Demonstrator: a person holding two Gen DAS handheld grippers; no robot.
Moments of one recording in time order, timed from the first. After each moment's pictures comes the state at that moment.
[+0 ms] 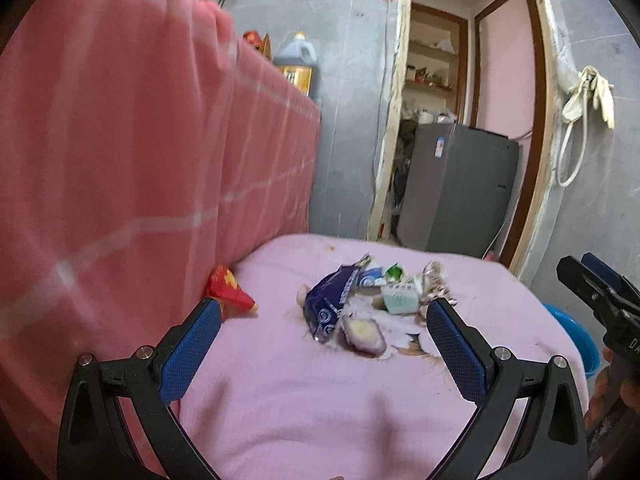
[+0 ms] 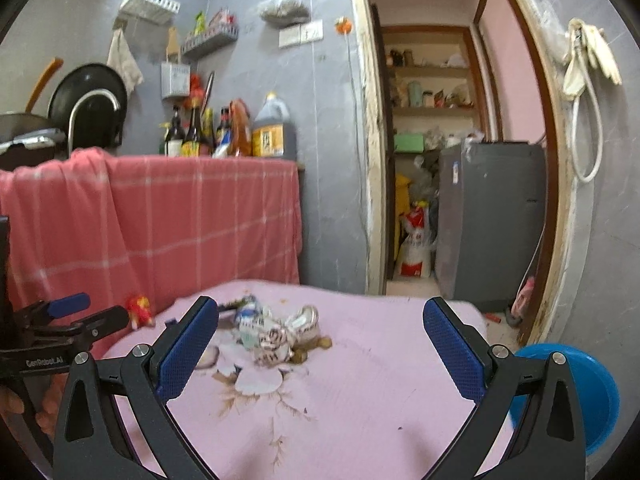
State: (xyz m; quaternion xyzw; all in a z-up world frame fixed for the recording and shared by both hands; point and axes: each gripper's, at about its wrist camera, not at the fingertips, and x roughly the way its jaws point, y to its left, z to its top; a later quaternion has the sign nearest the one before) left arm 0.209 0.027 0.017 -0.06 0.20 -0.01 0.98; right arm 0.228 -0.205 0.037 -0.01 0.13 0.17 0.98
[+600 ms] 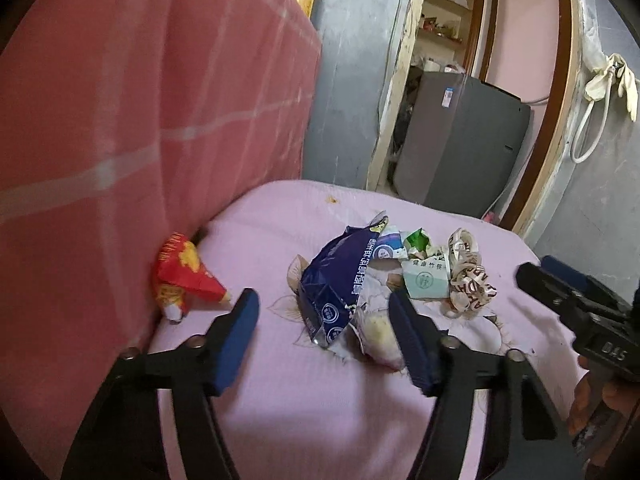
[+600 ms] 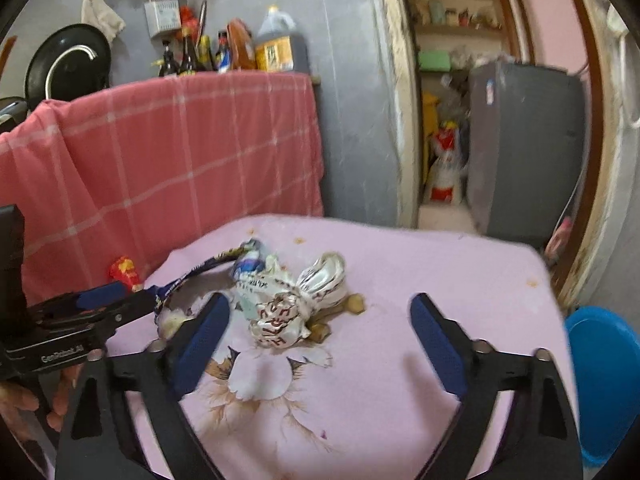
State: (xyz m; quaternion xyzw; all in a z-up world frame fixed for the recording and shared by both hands) left arm 0.278 0.037 -0.008 -0.09 0.31 -0.04 0.95; right arm 0.312 -0.173 0.005 0.00 0.28 0.22 0.93
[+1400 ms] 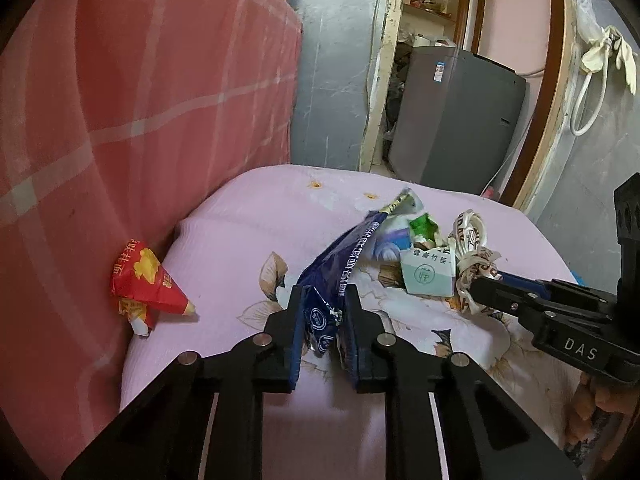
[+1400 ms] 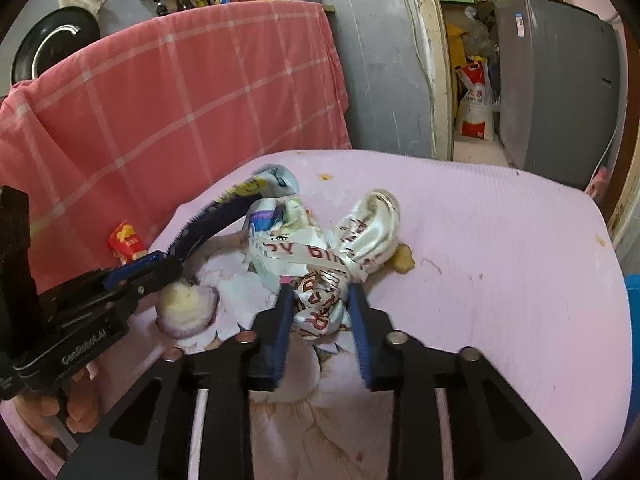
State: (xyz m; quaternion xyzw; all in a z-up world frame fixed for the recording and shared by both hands) left arm 0.293 0.026 -0.014 -0.05 0.33 -0.05 0.94; right arm 0.336 -0.163 -0.020 0.02 0.38 0.26 0.89
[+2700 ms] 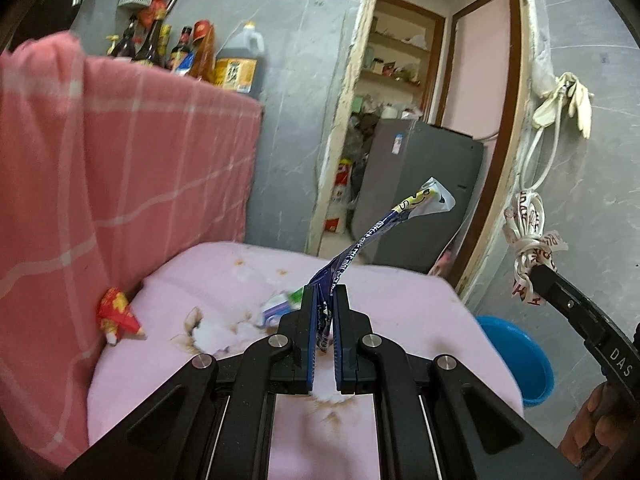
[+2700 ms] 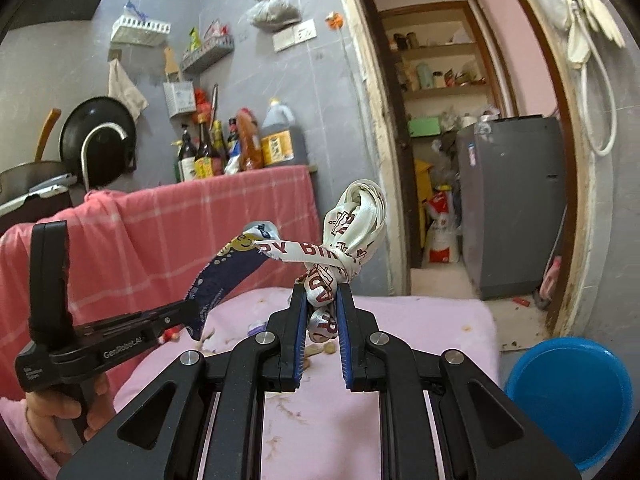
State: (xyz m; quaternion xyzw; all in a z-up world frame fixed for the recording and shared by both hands) left arm 0.234 -0.038 0.060 -0.09 0.20 -0.08 0.97; right arm 0.227 -0.260 0.071 0.04 0.13 0.21 0.97
